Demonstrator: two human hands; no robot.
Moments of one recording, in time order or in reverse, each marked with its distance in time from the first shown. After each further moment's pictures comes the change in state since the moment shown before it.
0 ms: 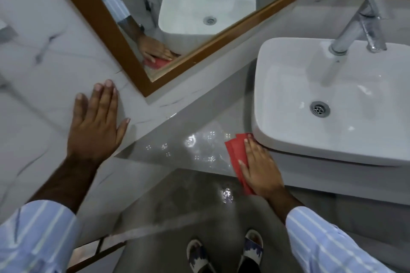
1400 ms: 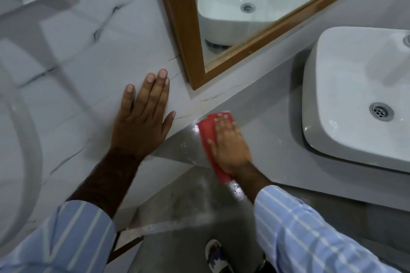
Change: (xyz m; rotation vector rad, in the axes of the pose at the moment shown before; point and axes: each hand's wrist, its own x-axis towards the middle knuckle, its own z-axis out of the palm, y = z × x) left_hand 0.003 -0.016 0.042 0.206 0.265 0.109; right_hand 0.120 -0.193 0.035 0.104 -0.013 -0.086
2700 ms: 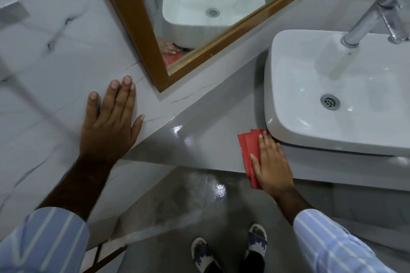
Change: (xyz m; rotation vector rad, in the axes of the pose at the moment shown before) left_hand 0.001 0.003 -0.009 -0.087 -0.086 -0.035; right_hand -0.134 0.154 -0.032 -0.160 0.120 0.267
